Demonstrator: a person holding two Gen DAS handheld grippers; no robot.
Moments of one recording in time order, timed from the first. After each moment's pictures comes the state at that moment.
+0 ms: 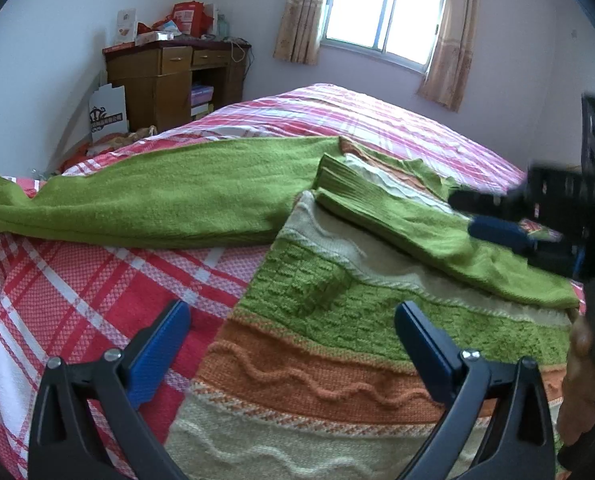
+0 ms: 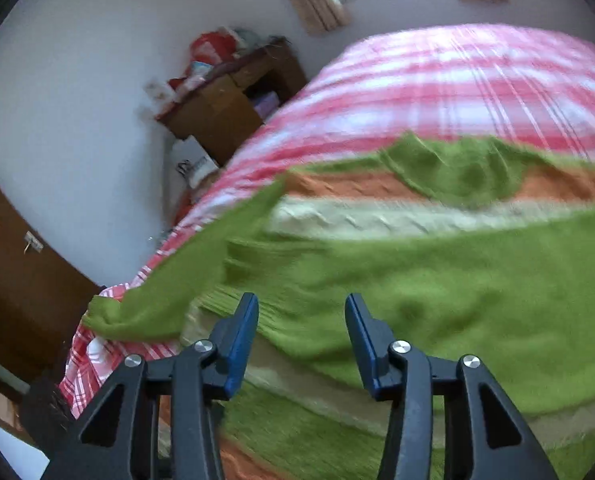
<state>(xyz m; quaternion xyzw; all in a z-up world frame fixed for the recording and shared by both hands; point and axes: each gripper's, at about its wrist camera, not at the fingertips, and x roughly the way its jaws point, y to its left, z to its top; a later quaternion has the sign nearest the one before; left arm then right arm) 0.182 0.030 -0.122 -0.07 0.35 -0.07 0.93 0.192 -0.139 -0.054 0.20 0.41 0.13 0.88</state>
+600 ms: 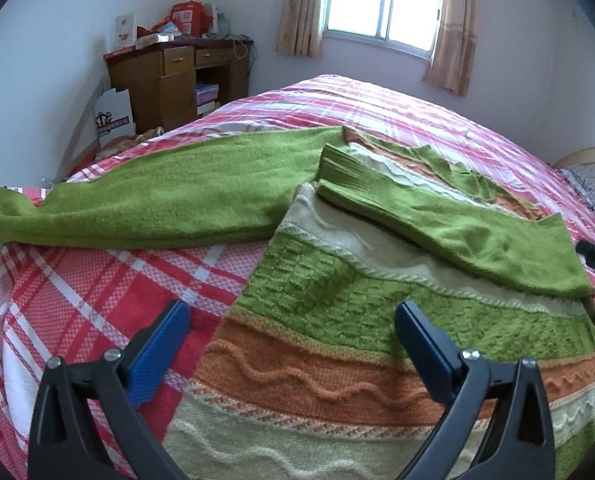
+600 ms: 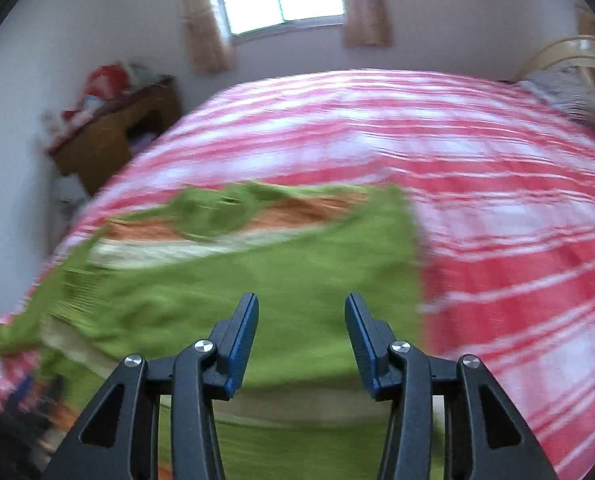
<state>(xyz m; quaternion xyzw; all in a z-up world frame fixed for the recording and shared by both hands) 0.183 0.019 -0.122 -0.04 0.36 -0.04 0.93 0.117 -0.289 -0.031 0.11 0.37 -0.12 0.91</state>
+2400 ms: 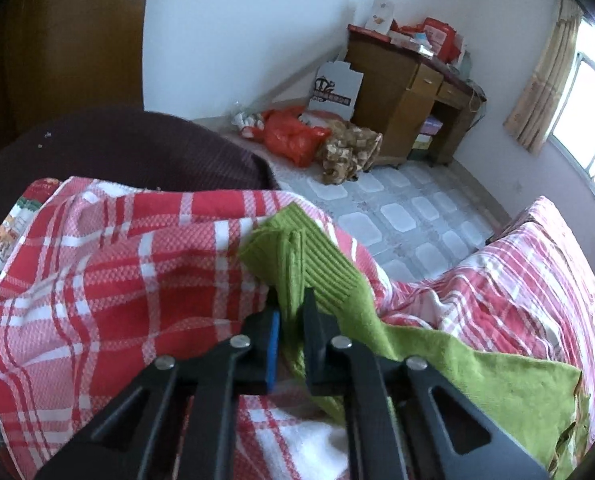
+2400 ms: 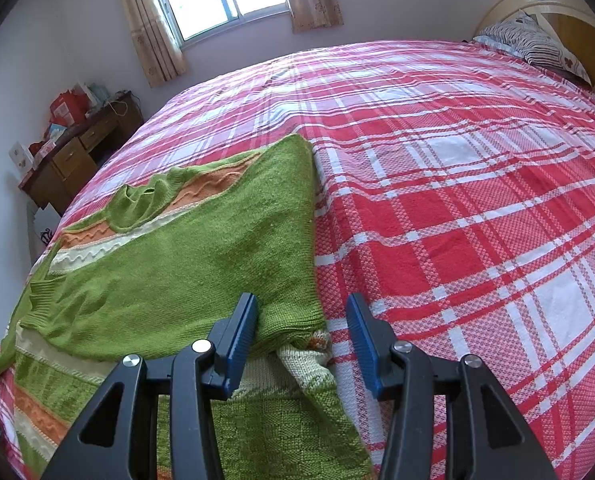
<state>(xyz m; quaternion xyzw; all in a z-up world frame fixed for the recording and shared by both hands) 0.233 0.327 -0.104 -0.24 0.34 0.28 0.86 0.089 -0.342 -0.067 0.18 0.38 -0.15 0.90</state>
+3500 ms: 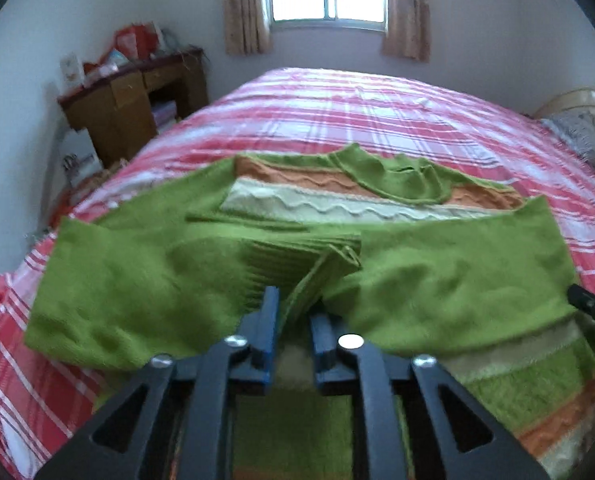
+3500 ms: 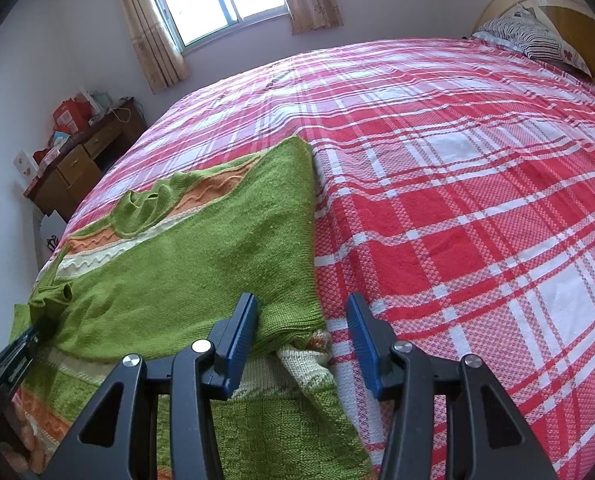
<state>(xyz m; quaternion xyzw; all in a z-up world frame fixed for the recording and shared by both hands) 0.213 -0.050 -0.081 0.04 0.38 -0.09 0.92 0.088 -0.344 -0.068 0.19 0.37 -0.15 0.90</state>
